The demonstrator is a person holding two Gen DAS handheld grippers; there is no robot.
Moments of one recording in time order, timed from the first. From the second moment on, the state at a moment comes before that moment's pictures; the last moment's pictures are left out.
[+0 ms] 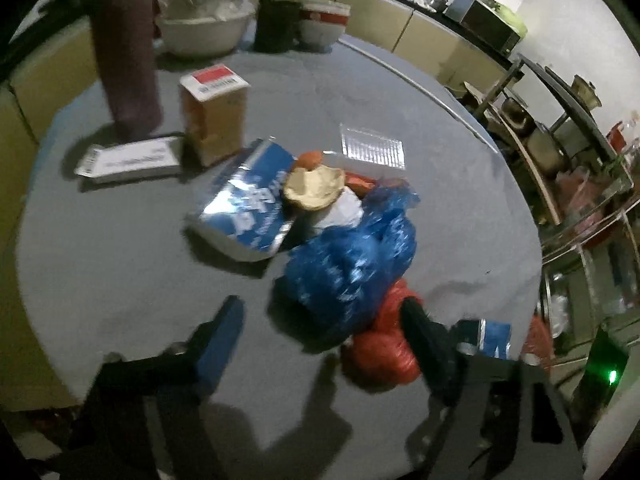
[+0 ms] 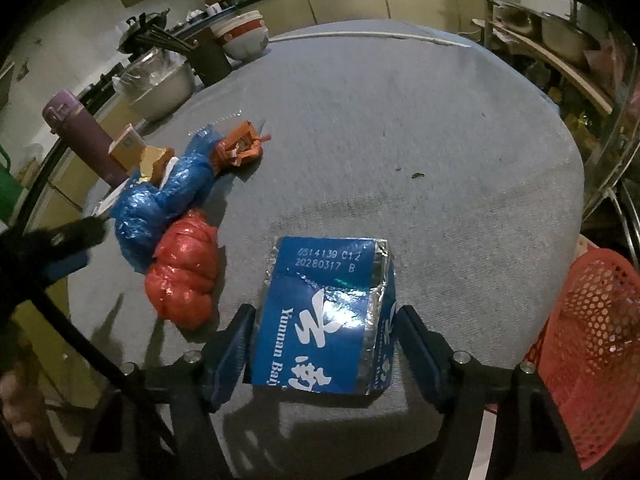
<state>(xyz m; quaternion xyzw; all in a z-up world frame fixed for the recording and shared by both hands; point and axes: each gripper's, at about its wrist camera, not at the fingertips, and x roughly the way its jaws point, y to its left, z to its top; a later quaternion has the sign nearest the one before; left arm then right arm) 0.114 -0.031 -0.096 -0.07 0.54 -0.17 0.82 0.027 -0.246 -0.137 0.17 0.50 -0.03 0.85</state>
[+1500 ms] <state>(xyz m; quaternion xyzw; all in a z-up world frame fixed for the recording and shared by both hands) -0.020 -0.190 -0.043 0.08 0.47 -0.37 0.80 -0.120 -0.421 -0.110 0.34 0.37 -0.08 0.86</state>
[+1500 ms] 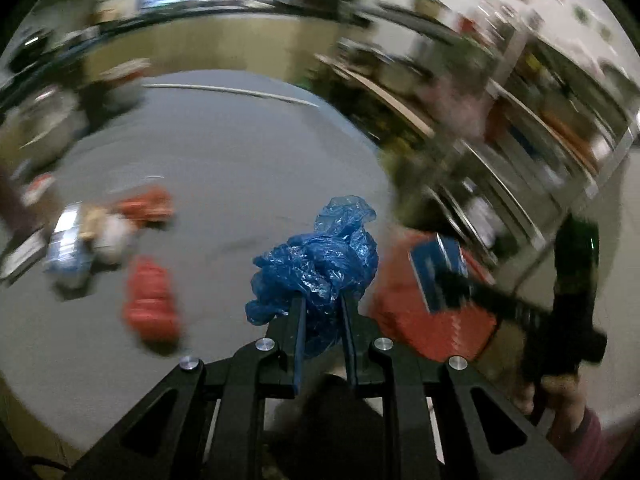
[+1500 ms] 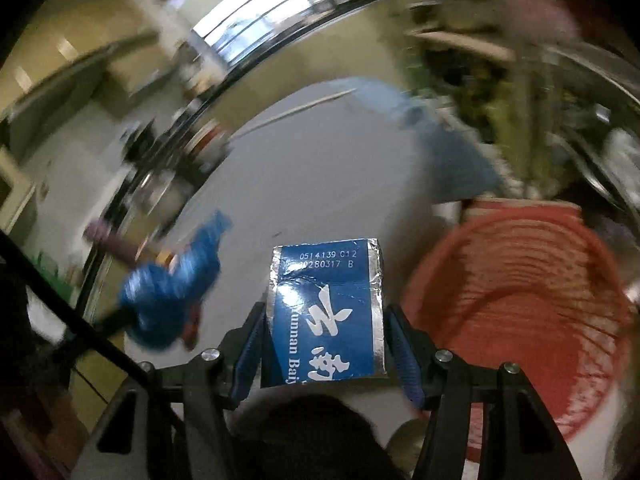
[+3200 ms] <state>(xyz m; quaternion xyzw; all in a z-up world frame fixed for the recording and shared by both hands) 0.154 0.039 -0.094 -0.06 0.50 -0.15 0.85 0.079 -0.207 -0.134 0.31 0.50 0.09 0.81</state>
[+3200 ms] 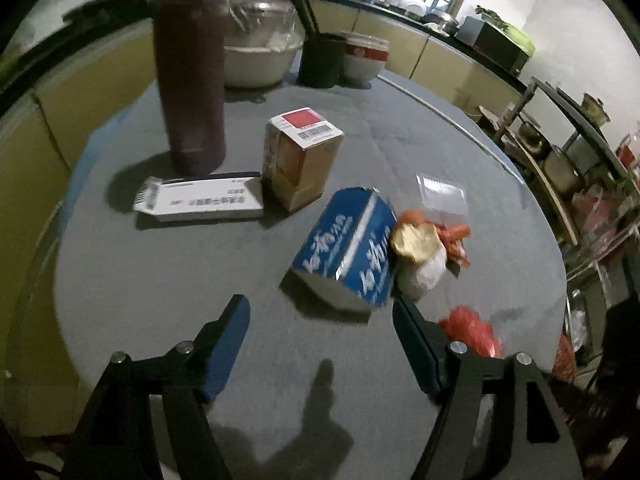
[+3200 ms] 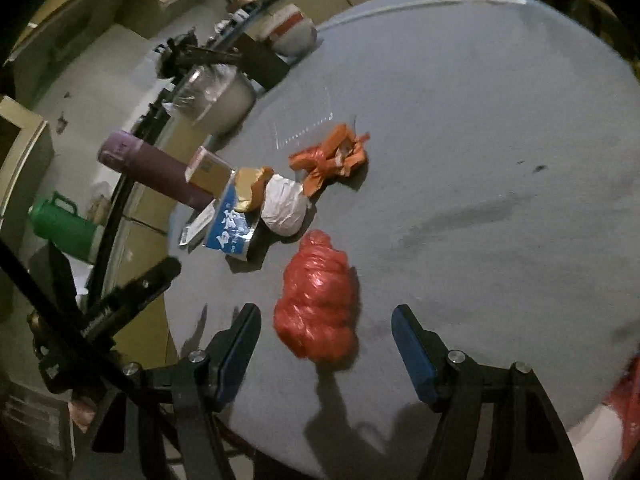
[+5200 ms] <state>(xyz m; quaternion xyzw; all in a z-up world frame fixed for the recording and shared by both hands) 0.219 -0.022 -0.146 -0.11 0.57 -0.11 0.80 0.050 -0.226 -0.154 0.30 0.47 0.07 0.83</state>
